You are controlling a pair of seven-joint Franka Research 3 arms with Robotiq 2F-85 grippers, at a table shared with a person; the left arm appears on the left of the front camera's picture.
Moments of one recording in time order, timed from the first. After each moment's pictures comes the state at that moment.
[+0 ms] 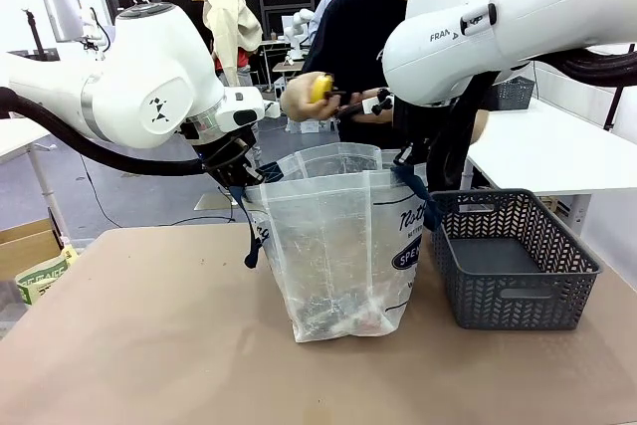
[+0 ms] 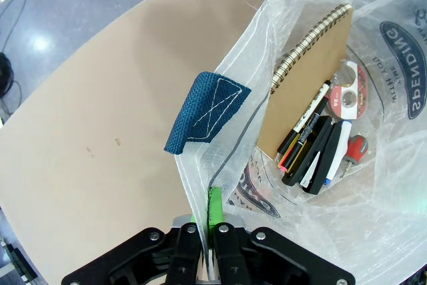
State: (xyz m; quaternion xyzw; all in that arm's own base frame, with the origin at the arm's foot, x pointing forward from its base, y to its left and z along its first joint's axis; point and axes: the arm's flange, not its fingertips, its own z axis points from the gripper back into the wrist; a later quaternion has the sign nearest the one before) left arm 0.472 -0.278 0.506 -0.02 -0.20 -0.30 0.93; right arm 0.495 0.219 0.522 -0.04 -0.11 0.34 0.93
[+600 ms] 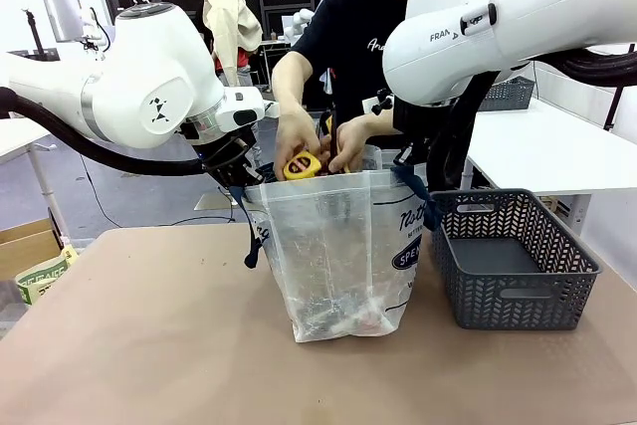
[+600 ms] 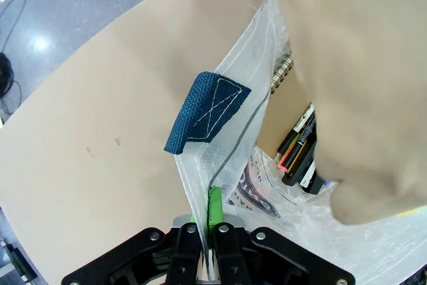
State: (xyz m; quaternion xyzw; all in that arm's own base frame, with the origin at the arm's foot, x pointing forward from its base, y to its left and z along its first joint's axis) left arm 0.472 -0.278 0.506 -0.02 -0.20 -0.30 0.93; right arm 0.495 0.219 0.522 -0.04 -0.11 0.34 0.93
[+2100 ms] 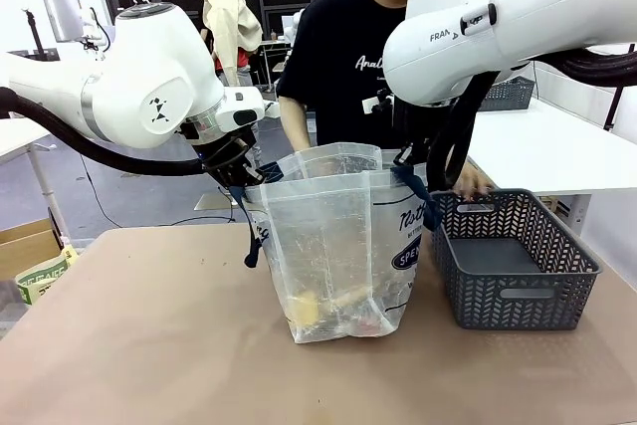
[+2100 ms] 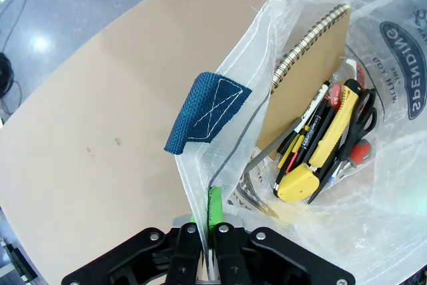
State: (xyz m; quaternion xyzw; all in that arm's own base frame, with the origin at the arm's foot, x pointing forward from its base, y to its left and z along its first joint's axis) left arm 0.472 -0.278 0.506 -0.02 -0.20 -0.30 0.93; right arm 0.495 0.219 0.522 -0.04 -0.11 0.34 0.93
